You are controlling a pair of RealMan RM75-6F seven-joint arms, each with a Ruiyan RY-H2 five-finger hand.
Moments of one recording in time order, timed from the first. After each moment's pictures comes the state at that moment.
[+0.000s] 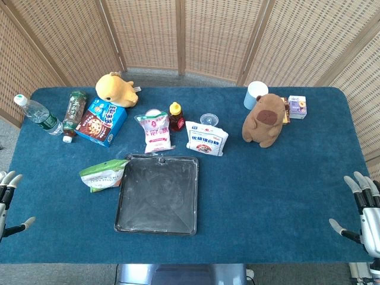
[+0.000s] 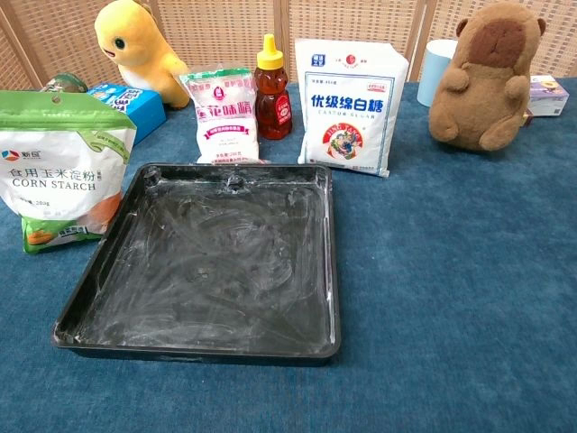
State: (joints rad) left arm 0.00 -1.13 0.00 -1.53 1.56 1.56 -0.05; right arm -0.04 -0.99 0.06 -1.79 -1.56 1.62 0.01
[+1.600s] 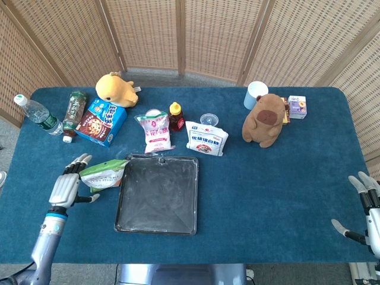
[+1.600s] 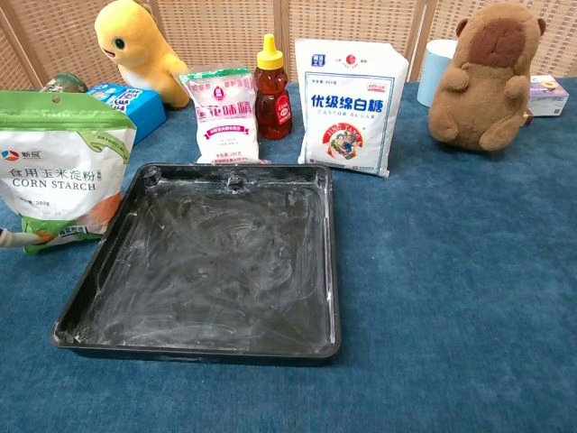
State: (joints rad) left arm -0.30 -1.52 -0.14 -1.39 1.32 1.18 -0.01; right arm -0.04 -0.96 0.06 -1.80 -1.57 1.62 0.11
